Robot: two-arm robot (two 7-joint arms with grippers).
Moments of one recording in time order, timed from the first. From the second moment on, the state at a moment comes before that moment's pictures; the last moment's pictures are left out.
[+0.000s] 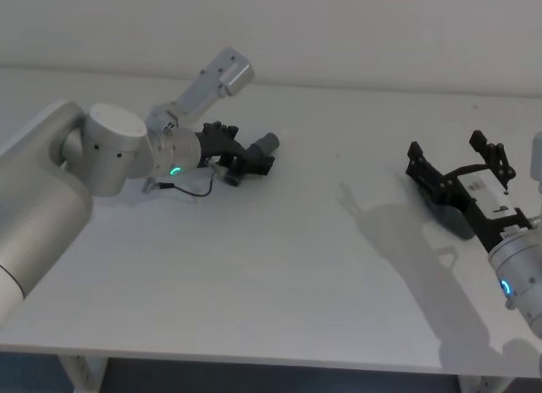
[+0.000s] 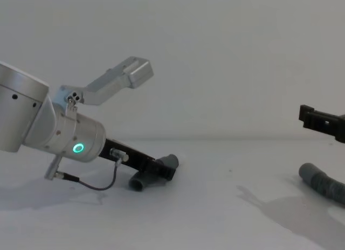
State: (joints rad) left arm -0.73 0.27 0.63 -1.08 -0.25 0.44 -0.44; right arm -0.01 0.34 -0.23 -1.77 0.29 0.03 0.07
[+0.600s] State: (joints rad) left arm -0.75 0.25 0.63 -1.05 -0.25 0.44 -0.46; right arm -0.01 0.34 -0.23 -1.77 0.29 0.03 0.07
